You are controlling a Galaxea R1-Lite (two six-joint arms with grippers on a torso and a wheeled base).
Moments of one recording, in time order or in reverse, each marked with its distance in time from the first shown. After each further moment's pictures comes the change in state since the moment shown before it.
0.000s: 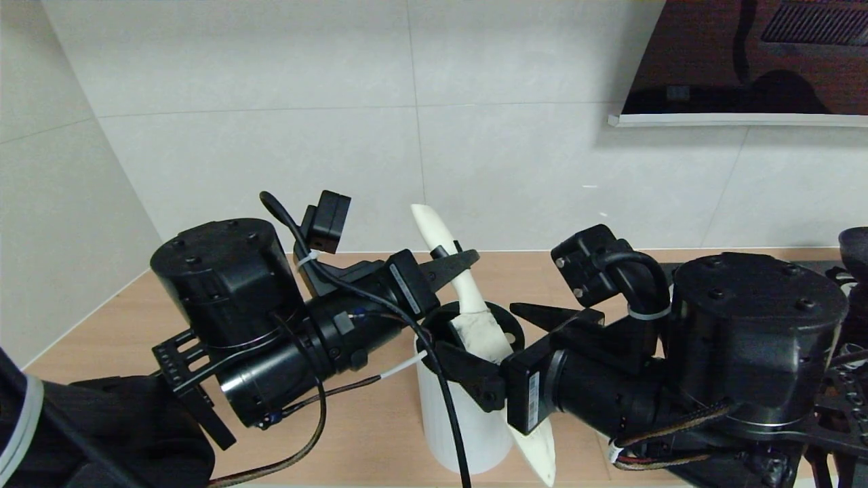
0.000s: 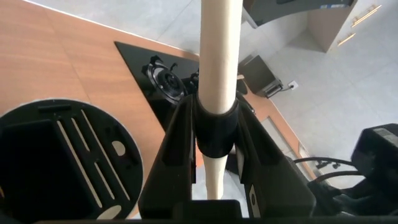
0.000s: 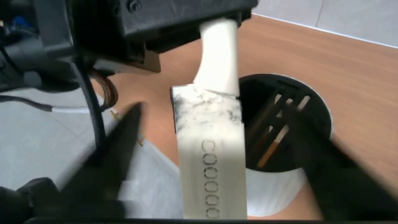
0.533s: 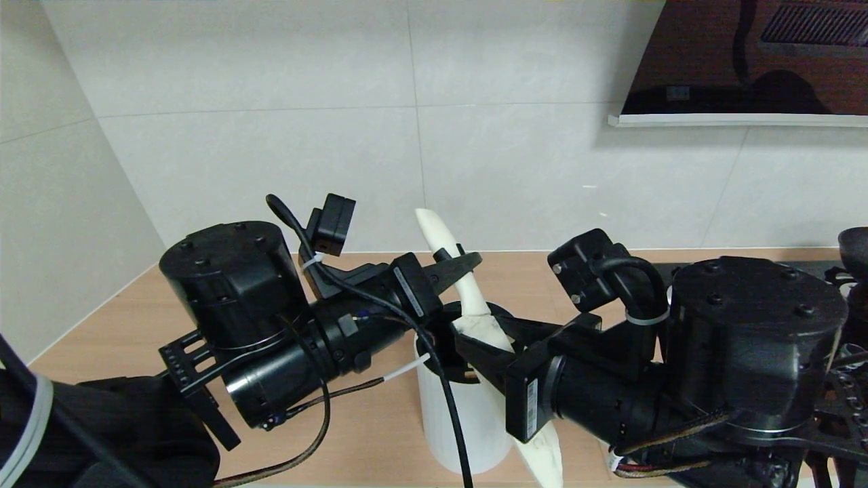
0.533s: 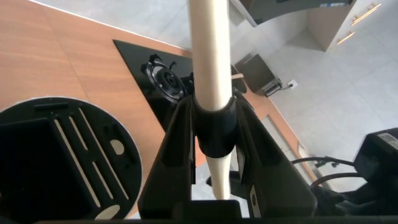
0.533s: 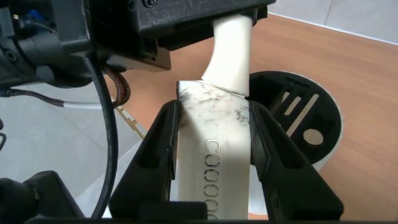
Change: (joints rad) left arm 0.000 0.010 0.000 0.000 -0.003 0.001; right arm 0.005 0.000 0.003 0.001 0.013 0.000
